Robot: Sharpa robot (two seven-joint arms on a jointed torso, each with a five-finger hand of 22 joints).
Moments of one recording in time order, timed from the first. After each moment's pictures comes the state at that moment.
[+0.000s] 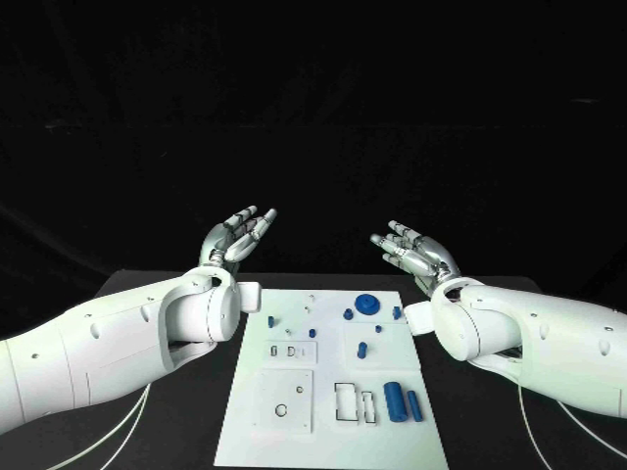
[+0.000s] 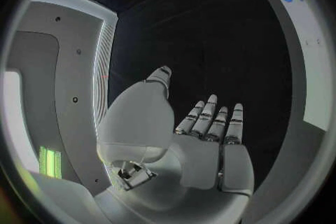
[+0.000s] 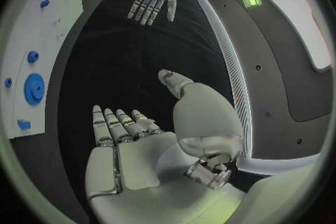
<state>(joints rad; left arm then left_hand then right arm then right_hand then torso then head) 1.16 -0.70 -0.02 1.39 0.06 -0.63 0.50 1.28 -0.06 0.06 0.28 0.29 0.31 0.14 0.05 0.08 0.43 0.20 0.14 0.06 0.22 0.21 0.03 0.04 0.11 0.23 0.28 0.06 0.06 1.20 -0.74 -0.14 1.43 -0.08 -0.52 0.40 0.99 -0.05 0.44 0.04 0.30 0.15 0.13 0.03 0.03 0.12 0.28 0.02 0.02 0.14 0.28 0.03 0.03 0.05 0.18 0.29 0.03 0.03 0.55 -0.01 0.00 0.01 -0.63</state>
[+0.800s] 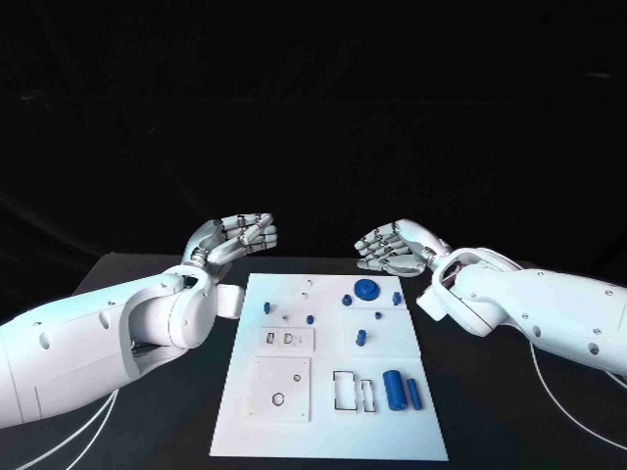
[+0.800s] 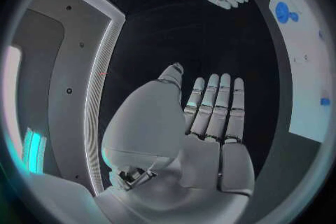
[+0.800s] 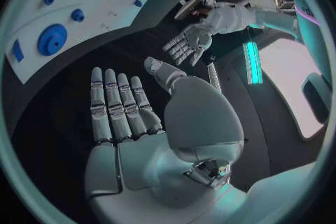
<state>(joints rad) 1.17 -0.82 -0.02 1.51 0.03 -0.45 0.47 1.48 -0.03 0.04 0.26 0.32 0.77 0.20 0.24 0.18 0.91 0.20 0.22 0.06 0.84 0.17 0.26 0.15 0.16 0.64 0.28 0.27 0.14 1.26 -0.74 -0.15 1.35 -0.80 -0.41 0.22 1.21 -0.11 0.46 -0.13 0.22 0.83 0.21 0.25 0.17 0.91 0.20 0.12 0.06 0.89 0.17 0.21 0.17 0.16 0.82 0.27 0.22 0.10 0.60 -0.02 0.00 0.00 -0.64</state>
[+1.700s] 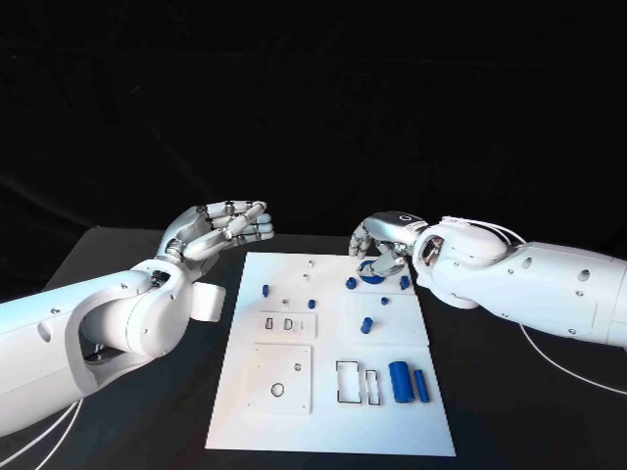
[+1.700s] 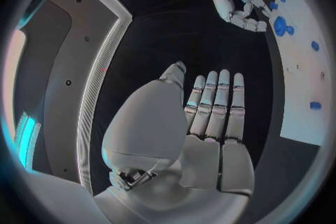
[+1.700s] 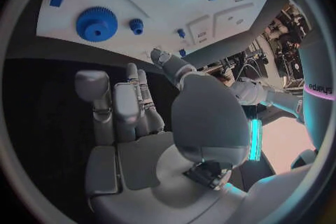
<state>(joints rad) 1.22 -0.92 -0.02 1.68 -0.01 -0.38 0.47 1.51 -0.04 0.04 0.26 0.32 0.82 0.21 0.26 0.18 0.98 0.18 0.17 0.06 0.90 0.16 0.27 0.17 0.17 0.71 0.27 0.28 0.13 1.34 -0.72 -0.14 1.38 -1.52 -0.26 -0.07 1.16 -0.22 0.48 -0.12 0.27 0.97 0.15 0.25 0.37 1.16 0.09 0.07 0.15 1.47 0.00 1.19 1.08 0.13 1.33 0.10 1.11 0.88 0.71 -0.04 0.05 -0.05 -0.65</state>
